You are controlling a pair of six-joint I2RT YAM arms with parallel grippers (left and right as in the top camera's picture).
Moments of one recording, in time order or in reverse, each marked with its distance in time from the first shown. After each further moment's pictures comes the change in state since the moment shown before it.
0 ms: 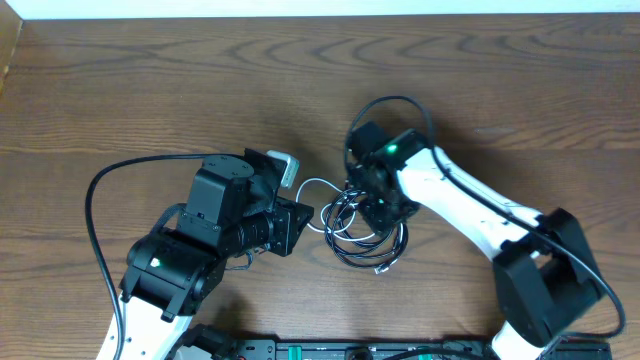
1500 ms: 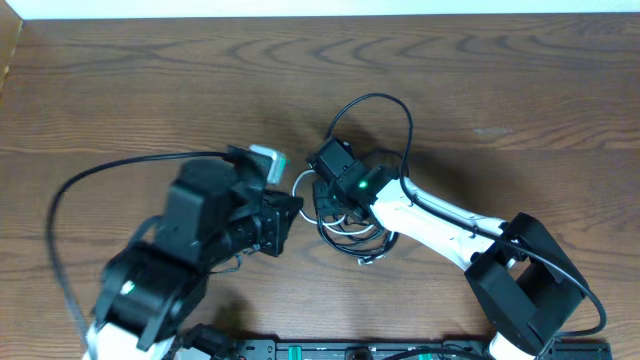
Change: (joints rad) left arm 0.000 -0.064 0.117 -0.034 -0.075 0.000; right arm 0.152 0.016 -0.119 0.635 0.106 0.641
